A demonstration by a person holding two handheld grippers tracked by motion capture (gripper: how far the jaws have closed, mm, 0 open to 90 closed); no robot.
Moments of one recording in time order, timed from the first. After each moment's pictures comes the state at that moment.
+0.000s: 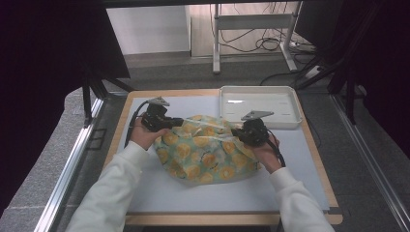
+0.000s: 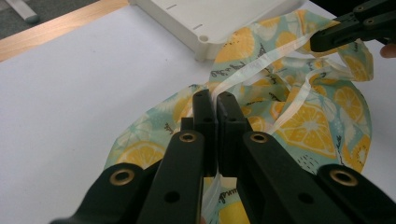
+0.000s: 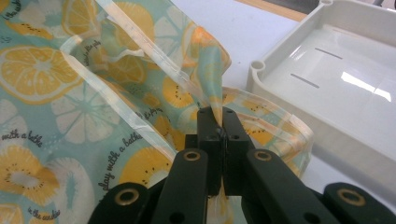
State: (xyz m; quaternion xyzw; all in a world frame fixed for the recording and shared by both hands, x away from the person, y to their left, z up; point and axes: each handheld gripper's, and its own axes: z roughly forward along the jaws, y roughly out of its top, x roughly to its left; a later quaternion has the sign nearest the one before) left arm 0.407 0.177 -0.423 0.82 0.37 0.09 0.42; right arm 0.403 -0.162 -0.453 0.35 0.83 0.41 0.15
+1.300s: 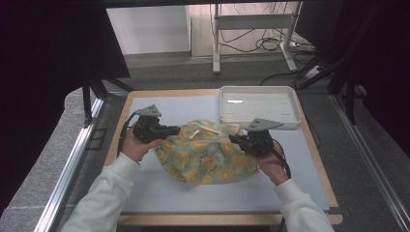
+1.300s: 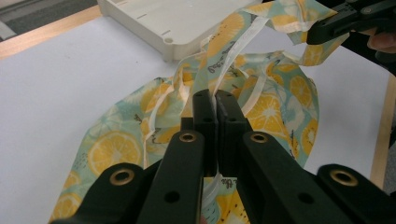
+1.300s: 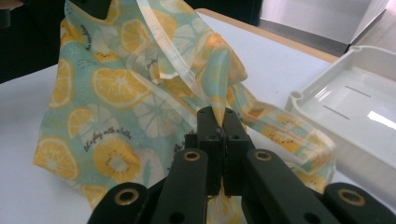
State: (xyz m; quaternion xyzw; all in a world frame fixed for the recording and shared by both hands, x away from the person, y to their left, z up) left arm 0.360 0.189 -0.417 0.82 0.34 0.08 0.46; right arm 0.355 -0.167 -0.432 0.29 0.82 0.47 0.15
